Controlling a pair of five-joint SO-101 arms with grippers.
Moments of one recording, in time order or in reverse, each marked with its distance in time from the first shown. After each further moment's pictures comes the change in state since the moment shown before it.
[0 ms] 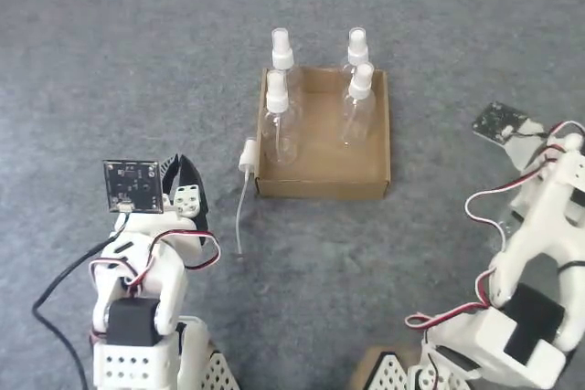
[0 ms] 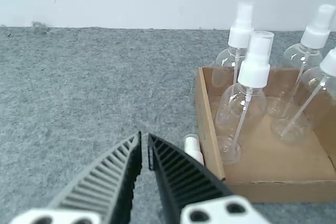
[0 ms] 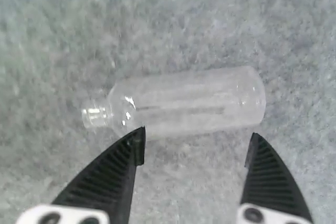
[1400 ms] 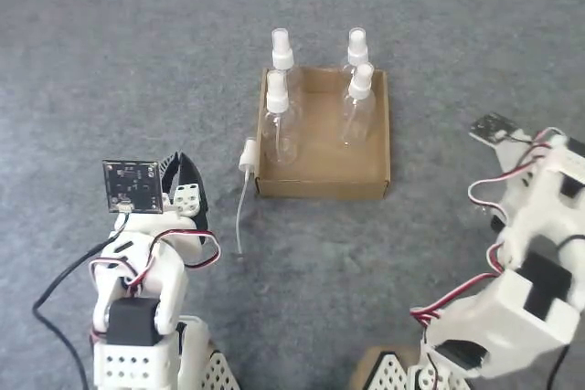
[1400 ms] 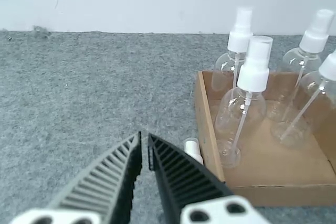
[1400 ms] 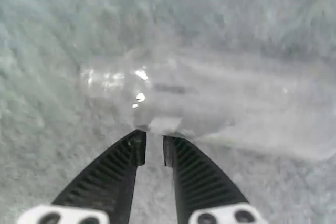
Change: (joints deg) left arm 0.0 0.0 0.0 -0.8 0.0; right arm -1.7 12.7 -0.9 -0.2 -10.5
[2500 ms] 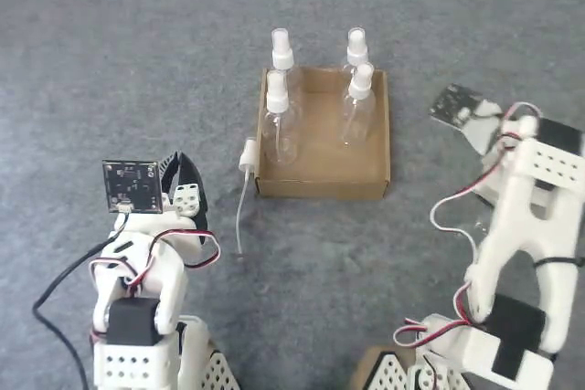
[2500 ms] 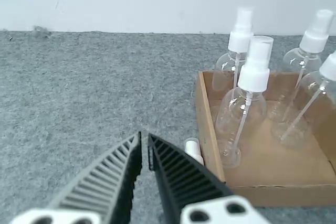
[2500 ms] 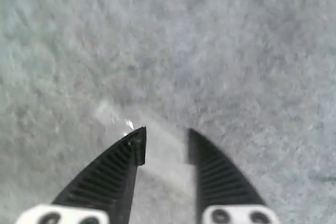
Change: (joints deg) left arm 0.0 0.0 0.0 -0.1 0.0; right arm -10.6 -17.8 0.0 5.5 3.6
